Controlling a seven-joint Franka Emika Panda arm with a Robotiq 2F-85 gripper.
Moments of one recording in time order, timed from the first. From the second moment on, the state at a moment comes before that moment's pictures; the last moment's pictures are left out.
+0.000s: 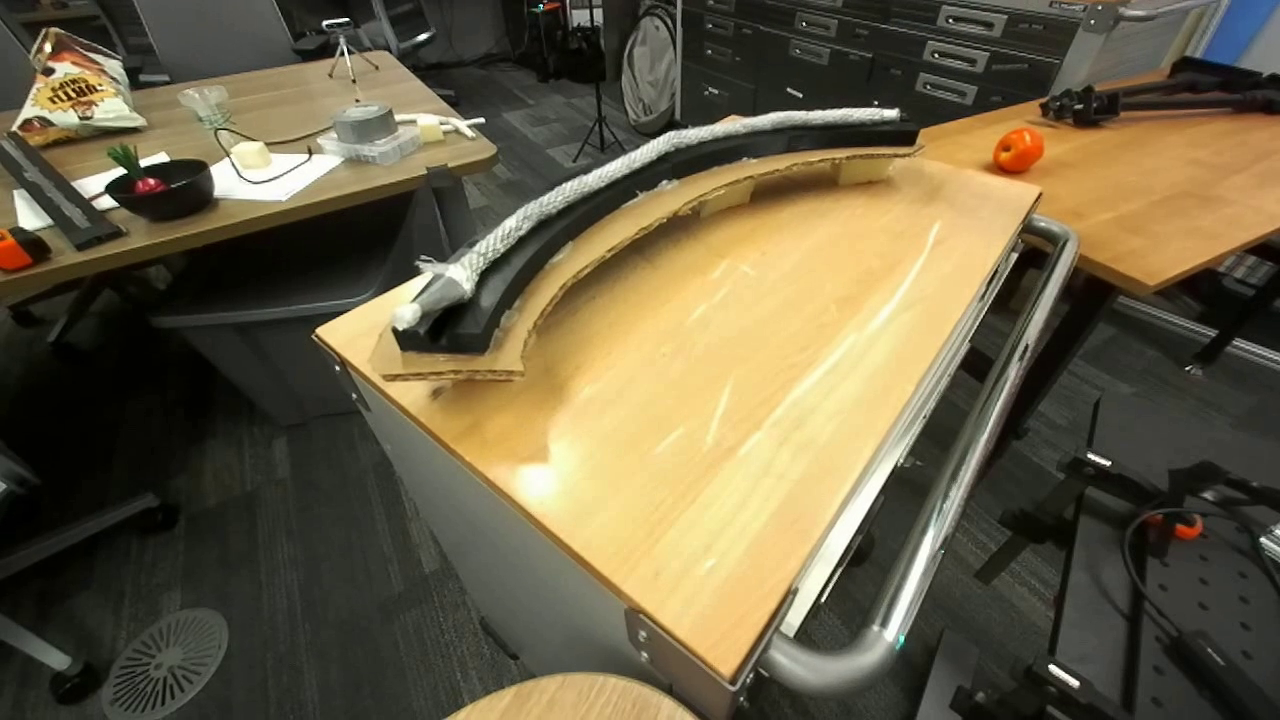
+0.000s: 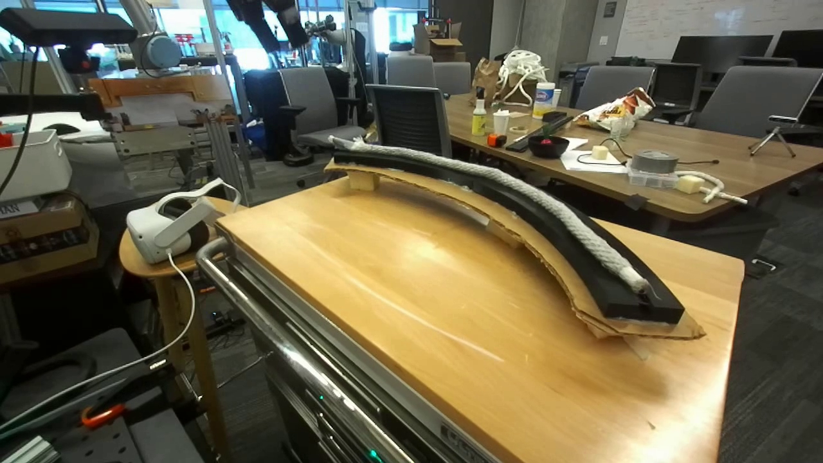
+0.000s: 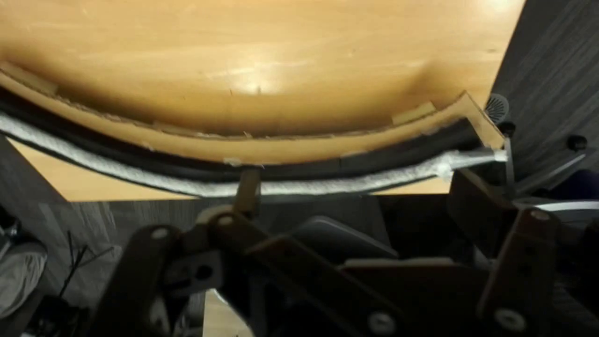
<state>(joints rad) -0.02 -0.55 0.30 -2.40 -0.11 2.23 0.42</state>
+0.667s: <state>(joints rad) 0.04 -0.31 0.38 -2.18 -0.24 2.26 0.35</state>
